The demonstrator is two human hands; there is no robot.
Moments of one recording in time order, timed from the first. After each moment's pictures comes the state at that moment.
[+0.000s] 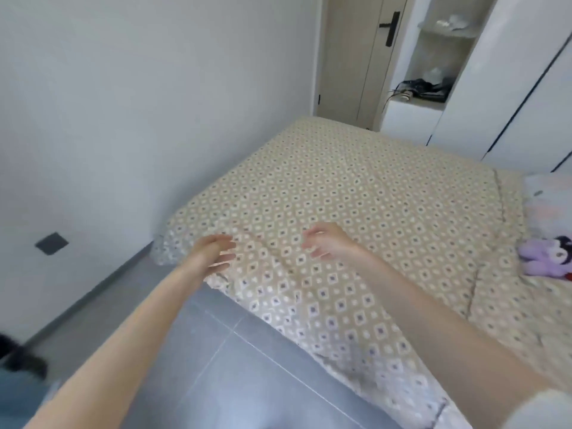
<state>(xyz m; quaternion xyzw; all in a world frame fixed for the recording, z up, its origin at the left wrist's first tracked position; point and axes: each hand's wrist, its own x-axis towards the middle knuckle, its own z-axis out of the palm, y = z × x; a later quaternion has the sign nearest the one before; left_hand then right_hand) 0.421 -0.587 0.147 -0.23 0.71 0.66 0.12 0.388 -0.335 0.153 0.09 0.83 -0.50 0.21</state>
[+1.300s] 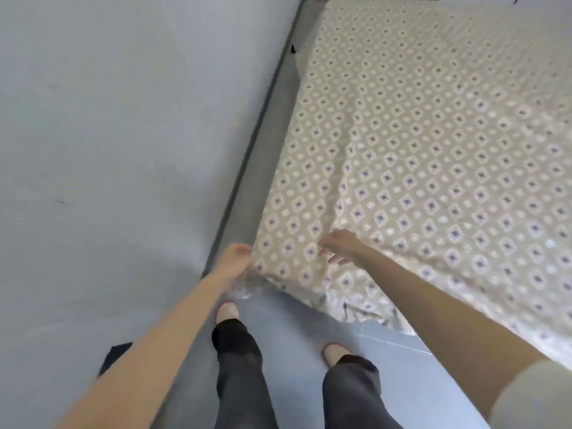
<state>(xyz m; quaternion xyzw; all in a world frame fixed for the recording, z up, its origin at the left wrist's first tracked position) -0.091 -1.020 -0.033 -0.18 0.84 0.40 0.32 -0.058 -0.784 -0.048 0.29 0.75 -0.48 0.34</state>
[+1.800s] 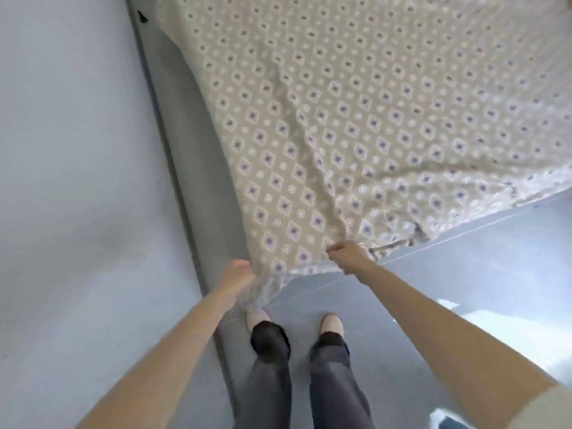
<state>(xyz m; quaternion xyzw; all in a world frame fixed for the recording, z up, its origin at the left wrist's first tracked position) -0.203 -1.097 -0.143 -0.03 0.82 0.27 0.51 -0.041 -0.914 -0.146 0.59 0.60 -0.51 0.19</state>
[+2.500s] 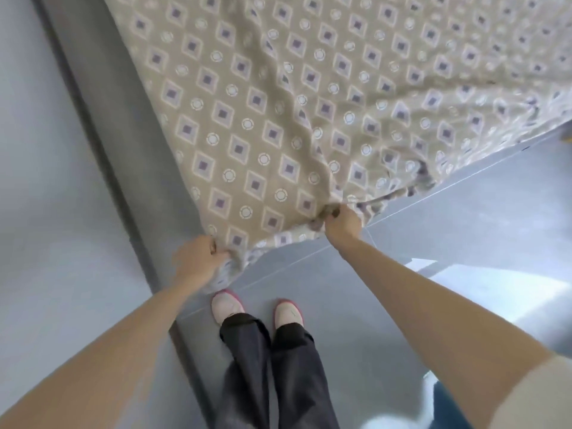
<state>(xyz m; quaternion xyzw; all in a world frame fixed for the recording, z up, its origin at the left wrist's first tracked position) -0.197 -1.104 -0.337 0.31 0.88 0.00 0.36 -0.002 -0.918 -0.326 0.69 0.60 -0.40 0.07</state>
